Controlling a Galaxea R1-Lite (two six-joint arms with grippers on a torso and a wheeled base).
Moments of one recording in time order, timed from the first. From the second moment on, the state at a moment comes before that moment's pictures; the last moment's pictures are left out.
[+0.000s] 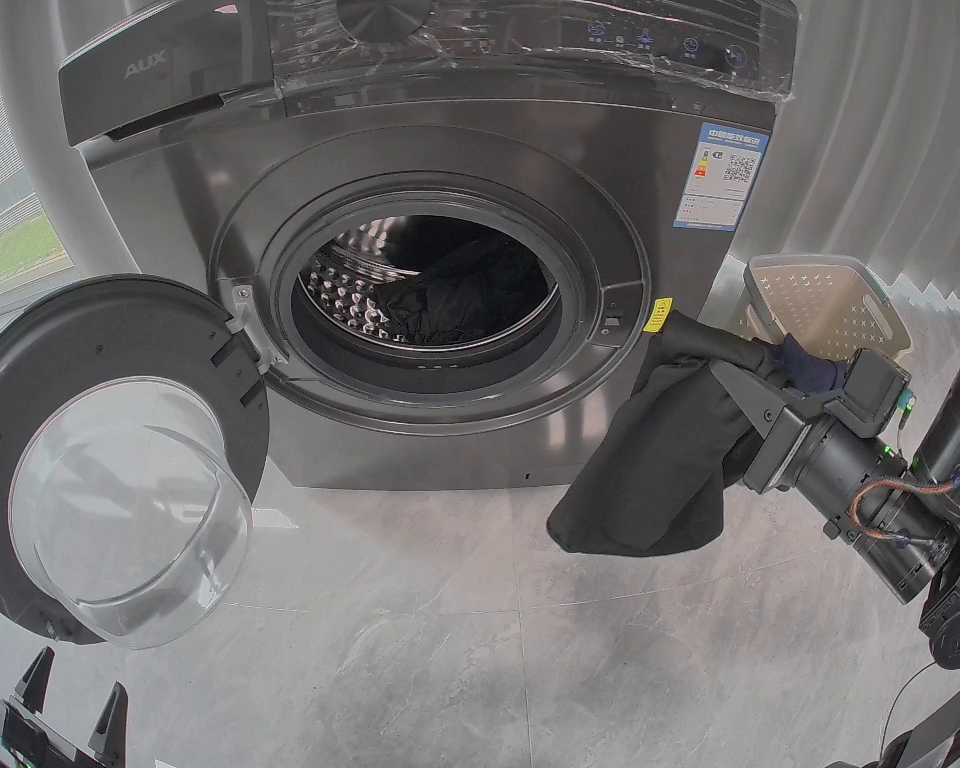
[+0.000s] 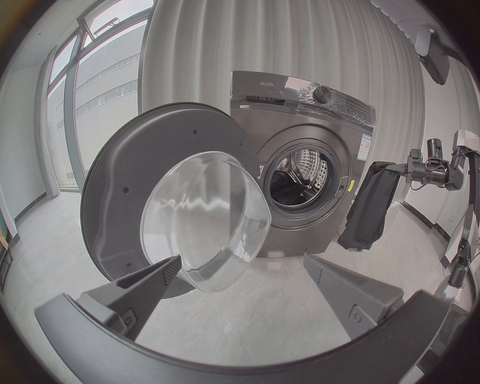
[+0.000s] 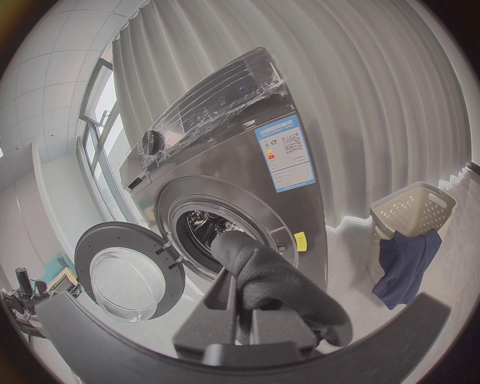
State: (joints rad) left arm -0.01 0.02 -0.02 0.00 0.01 -0.05; right arm 0.70 1.46 -0.47 -1.16 -0.23 0.15
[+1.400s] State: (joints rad) left arm -0.02 0.06 -0.17 -0.04 -0.10 -0.01; right arm 0.83 1.60 -0.60 -1.19 -0.22 0.17
